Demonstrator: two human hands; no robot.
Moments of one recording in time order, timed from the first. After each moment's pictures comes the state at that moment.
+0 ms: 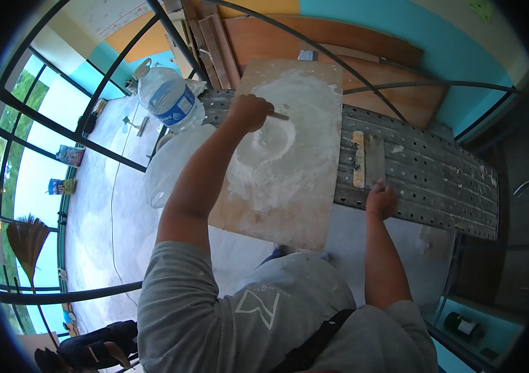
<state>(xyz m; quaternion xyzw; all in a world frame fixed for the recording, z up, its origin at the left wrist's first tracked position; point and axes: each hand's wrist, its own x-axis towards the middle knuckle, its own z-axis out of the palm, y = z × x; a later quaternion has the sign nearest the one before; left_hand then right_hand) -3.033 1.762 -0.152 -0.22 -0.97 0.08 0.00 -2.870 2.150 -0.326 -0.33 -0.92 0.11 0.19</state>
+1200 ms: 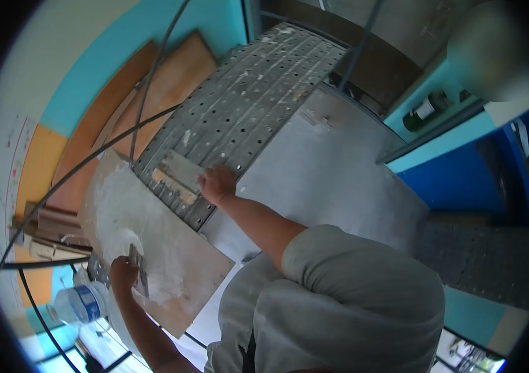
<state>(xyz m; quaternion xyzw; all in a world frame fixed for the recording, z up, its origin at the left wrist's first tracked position) -2.975 1.799 -0.173 -0.27 -0.95 0.12 -0.11 -2.861 2.157 -0.332 -0.35 -0.87 0.24 0.26</state>
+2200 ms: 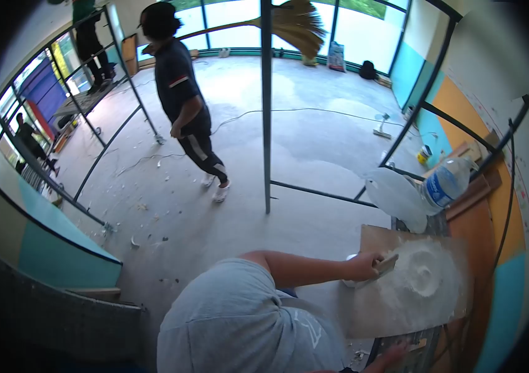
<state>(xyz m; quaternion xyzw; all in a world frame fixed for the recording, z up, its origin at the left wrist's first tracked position) -2.671 1.781 -0.209 0.30 -0.71 -0.62 0.17 -2.909 2.112 -0.332 0.11 -0.91 0.40 0.04</state>
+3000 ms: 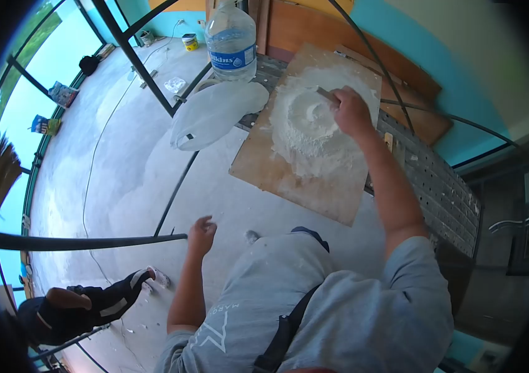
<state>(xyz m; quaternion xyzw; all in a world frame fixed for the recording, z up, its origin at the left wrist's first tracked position) -2.537 1.579 -0.315 0.31 -0.85 -0.43 0.00 -2.928 1.879 -0.123 0.32 -0.90 0.23 0.17</state>
